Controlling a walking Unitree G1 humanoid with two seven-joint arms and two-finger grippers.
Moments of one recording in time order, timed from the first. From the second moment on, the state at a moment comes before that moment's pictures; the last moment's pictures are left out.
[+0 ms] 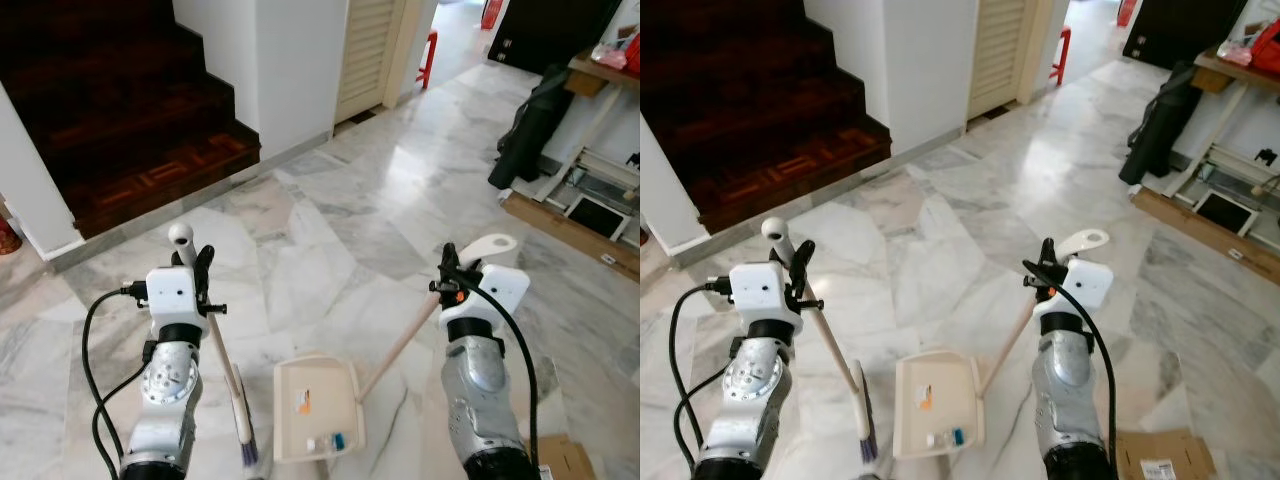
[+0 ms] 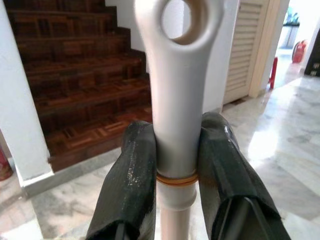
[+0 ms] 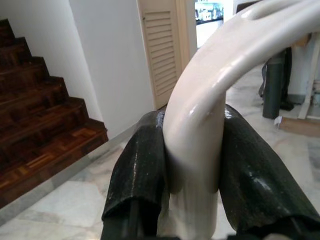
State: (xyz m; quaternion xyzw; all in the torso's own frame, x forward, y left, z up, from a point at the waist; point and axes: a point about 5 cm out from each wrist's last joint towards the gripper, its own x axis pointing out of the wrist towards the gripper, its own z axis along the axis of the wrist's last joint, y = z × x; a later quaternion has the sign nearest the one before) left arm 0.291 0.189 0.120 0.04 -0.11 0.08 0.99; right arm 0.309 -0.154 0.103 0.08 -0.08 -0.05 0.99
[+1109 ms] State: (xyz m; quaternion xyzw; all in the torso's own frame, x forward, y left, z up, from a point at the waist) left arm 0.293 0.181 0.129 0.04 -0.13 0.06 0.99; right arm 0.312 -0.145 0.112 0.12 -0.09 -0.03 0.99
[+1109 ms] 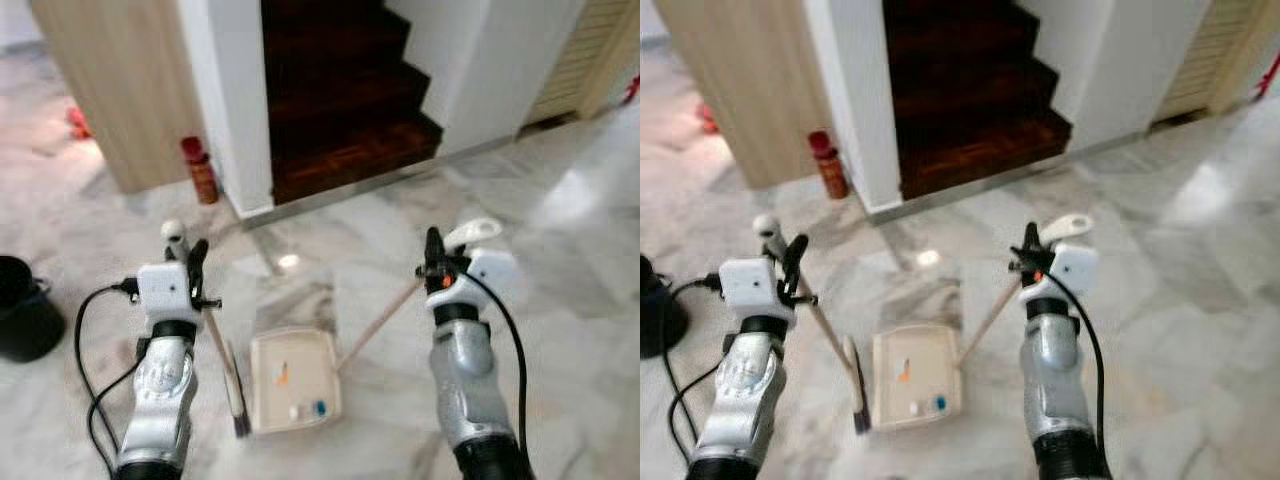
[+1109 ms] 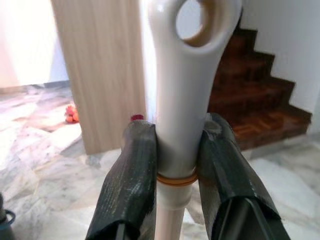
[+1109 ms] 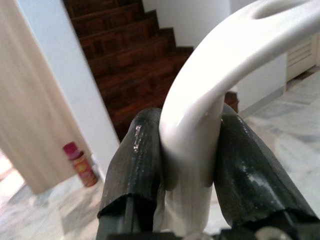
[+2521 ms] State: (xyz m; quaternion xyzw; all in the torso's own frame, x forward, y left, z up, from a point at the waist) left arm 0.291 0.184 0.123 0.04 -0.11 0.06 0.99; right arm 0.314 -0.151 0.108 0.10 -0.08 -0.04 0.99
